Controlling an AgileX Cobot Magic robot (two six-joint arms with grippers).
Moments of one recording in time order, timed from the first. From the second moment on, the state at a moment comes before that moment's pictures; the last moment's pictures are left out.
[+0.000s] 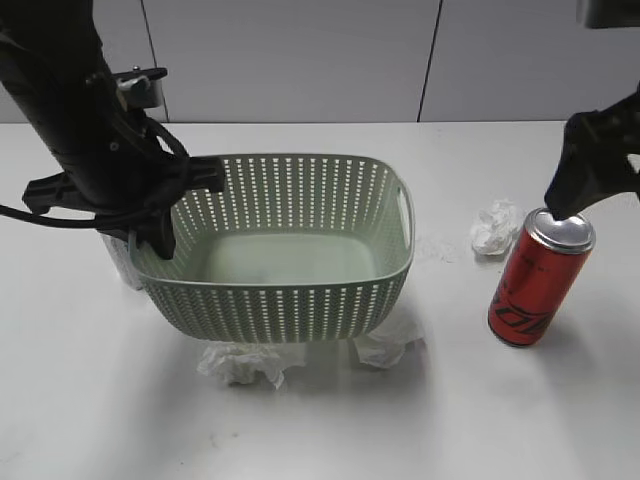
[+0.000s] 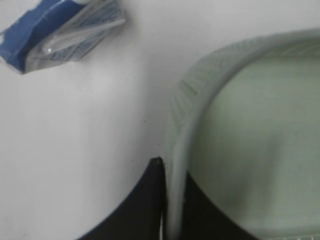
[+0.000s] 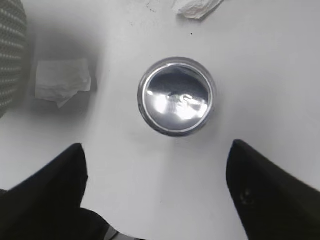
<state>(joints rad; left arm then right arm) -0.52 1.72 -1.23 -0.19 0.99 -0.44 0.33 1.38 -1.13 0.10 1.06 0.07</state>
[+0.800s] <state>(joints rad) -0.60 1.72 -1.23 -0.19 0.91 -0.44 0.34 1.55 -1.14 0.01 0.93 0.25</state>
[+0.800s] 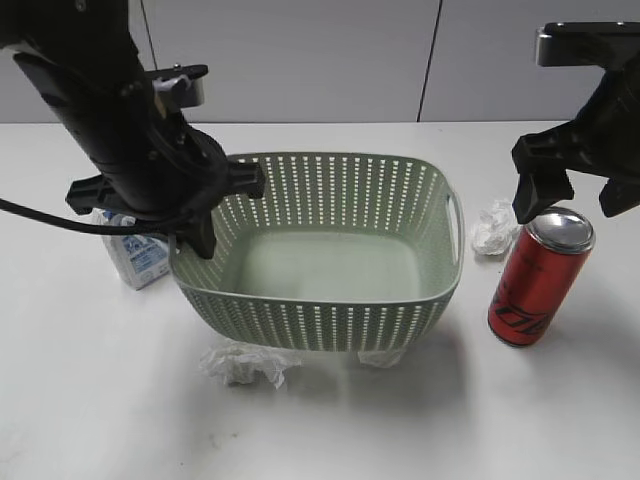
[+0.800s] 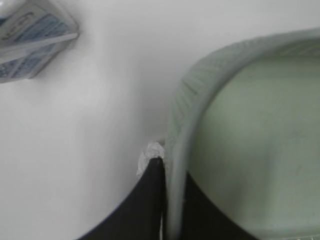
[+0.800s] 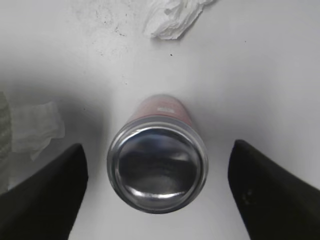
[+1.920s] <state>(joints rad) -0.60 1.76 -1.23 -0.19 0.91 -0.52 0.34 1.74 -1.14 0.01 0.94 0.27</state>
